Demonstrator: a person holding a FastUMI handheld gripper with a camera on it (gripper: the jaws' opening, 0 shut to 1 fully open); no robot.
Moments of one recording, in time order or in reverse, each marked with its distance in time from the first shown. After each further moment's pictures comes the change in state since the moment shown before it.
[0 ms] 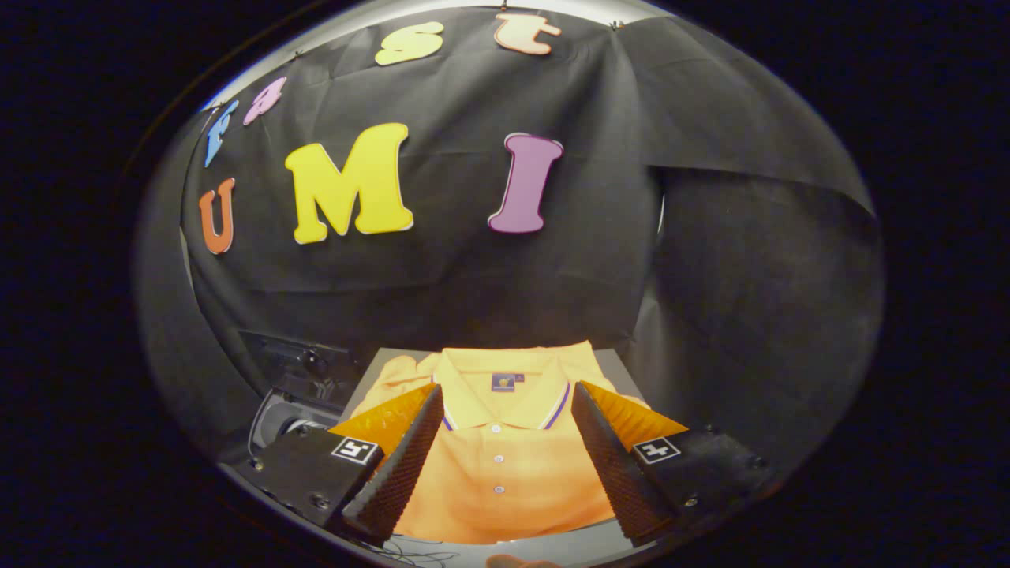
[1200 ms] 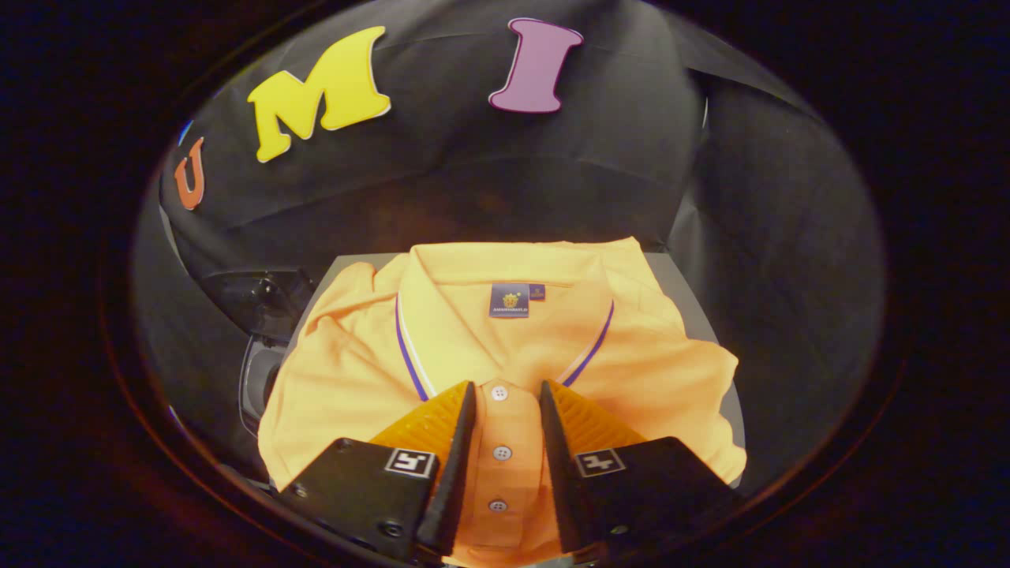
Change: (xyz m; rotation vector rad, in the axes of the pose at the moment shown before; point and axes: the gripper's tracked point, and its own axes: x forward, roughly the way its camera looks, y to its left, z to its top) arm 0.077 0.005 -0.075 0.009 0.389 -0.006
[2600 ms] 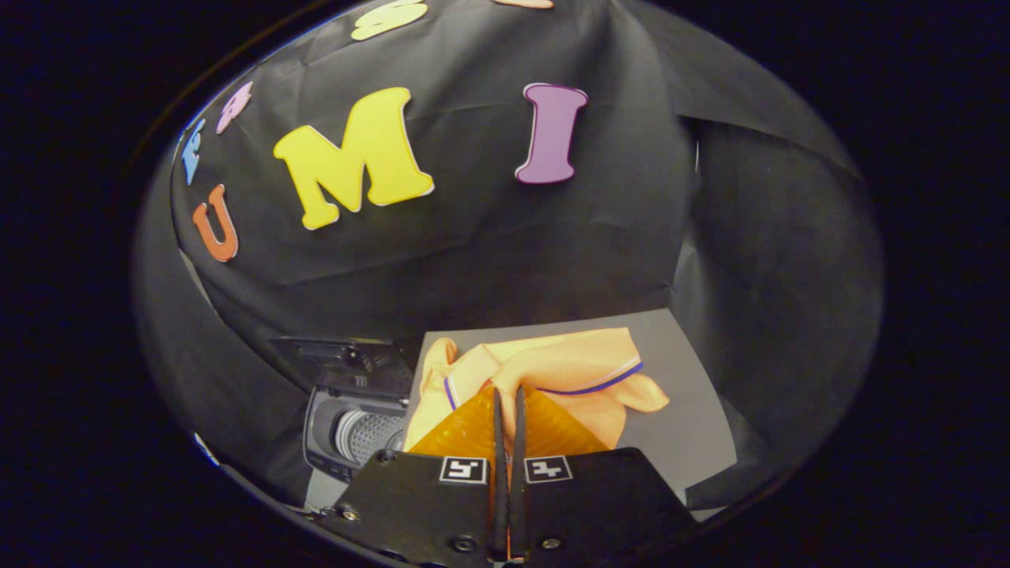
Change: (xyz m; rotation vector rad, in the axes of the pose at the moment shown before) arm -0.127 0.075 0.068 0.058 -0.184 0.100
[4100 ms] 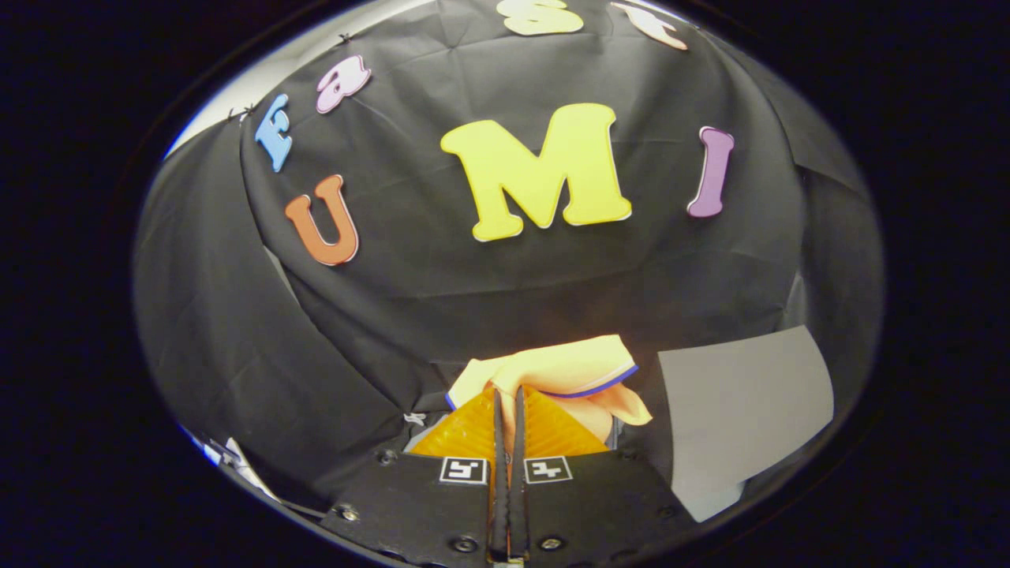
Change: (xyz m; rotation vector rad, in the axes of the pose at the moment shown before) arm -0.026 0.314 -0.022 -0.052 -0.049 0.255
